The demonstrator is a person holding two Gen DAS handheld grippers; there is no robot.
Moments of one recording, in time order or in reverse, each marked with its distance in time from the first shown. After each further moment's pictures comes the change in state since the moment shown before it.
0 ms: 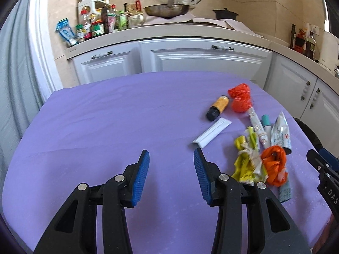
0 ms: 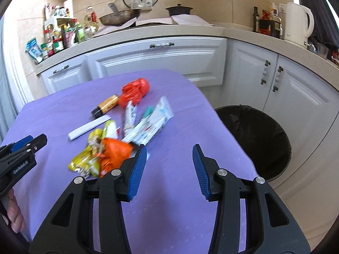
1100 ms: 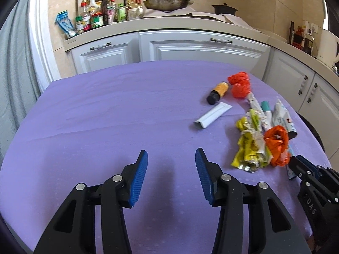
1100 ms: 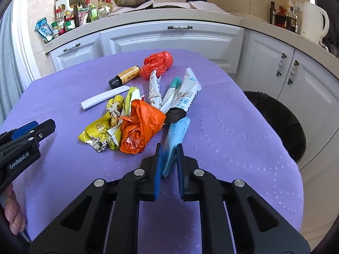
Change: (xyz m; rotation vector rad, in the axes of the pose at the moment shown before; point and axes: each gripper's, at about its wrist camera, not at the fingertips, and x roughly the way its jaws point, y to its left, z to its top) left arm 0.000 -0.001 -0.019 0.001 0.033 -0.039; right arm 0.018 0.033 -0.029 -0.064 0.085 0.037
